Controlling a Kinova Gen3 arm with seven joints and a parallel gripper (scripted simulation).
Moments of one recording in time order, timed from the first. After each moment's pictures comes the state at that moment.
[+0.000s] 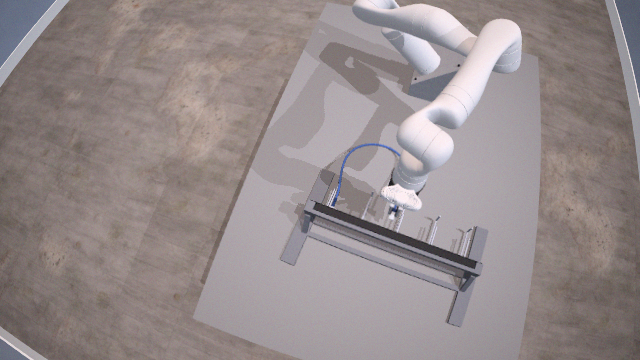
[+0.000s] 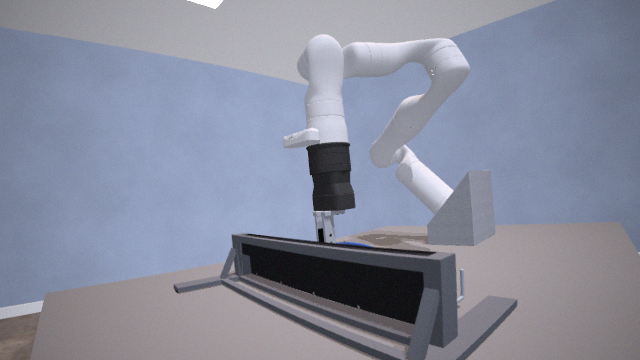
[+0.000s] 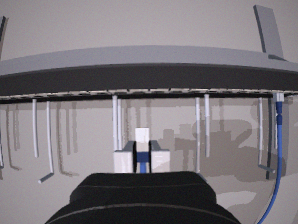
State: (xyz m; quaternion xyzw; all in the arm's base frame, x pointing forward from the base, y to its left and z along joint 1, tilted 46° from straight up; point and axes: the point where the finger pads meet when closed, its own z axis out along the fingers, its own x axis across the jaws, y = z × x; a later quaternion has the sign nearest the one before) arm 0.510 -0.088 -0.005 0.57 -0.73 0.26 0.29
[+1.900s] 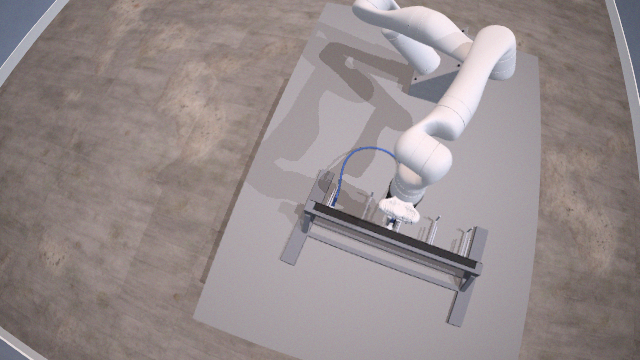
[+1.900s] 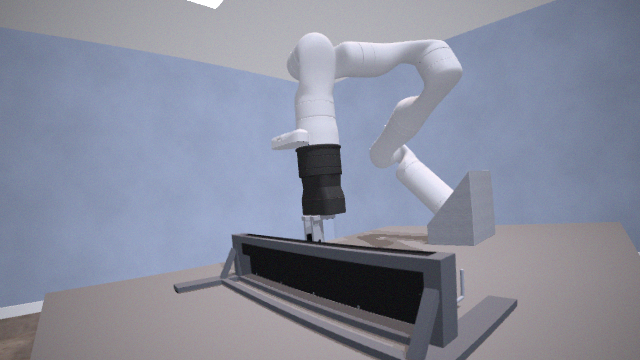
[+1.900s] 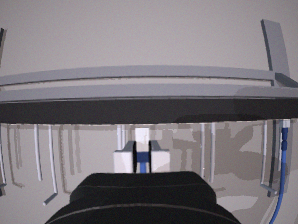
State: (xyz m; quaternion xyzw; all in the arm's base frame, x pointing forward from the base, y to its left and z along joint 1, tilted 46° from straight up) arm 0.538 -0.094 -0.010 0.57 -0.72 0.26 0.29
